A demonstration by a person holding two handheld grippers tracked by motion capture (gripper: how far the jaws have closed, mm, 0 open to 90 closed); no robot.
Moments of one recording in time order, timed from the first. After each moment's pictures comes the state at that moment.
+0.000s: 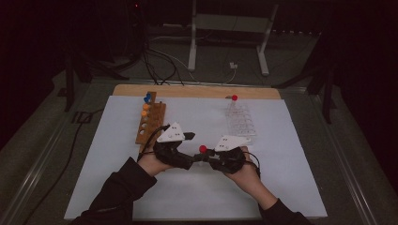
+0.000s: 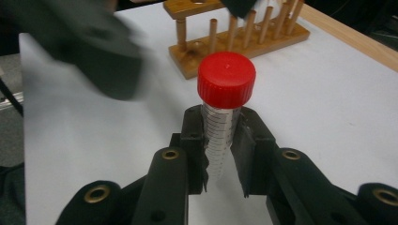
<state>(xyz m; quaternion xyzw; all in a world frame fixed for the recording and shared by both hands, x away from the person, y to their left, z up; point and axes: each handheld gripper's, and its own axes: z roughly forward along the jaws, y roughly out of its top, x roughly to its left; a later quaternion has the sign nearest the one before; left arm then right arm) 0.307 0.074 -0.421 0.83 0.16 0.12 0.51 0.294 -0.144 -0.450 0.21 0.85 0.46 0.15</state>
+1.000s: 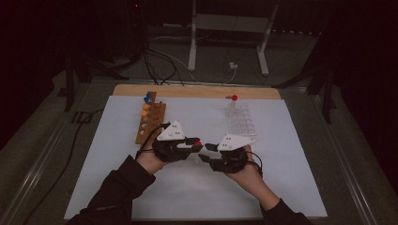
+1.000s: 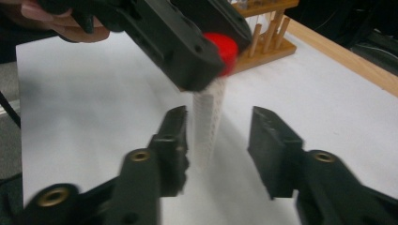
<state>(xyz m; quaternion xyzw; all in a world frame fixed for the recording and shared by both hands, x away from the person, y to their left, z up) 0.311 0.082 -0.411 0.84 0.16 0.13 0.50 0.289 -0.149 -0.439 0.22 0.83 0.48 0.18</state>
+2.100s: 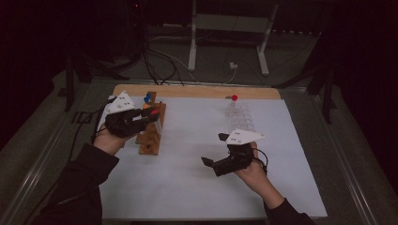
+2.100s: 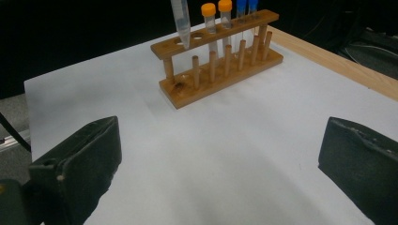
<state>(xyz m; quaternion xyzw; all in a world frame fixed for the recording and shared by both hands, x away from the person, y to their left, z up) 0.333 0.186 -0.356 0.79 0.28 0.24 0.50 0.291 -0.162 -0.428 0.25 0.81 0.51 0.16</state>
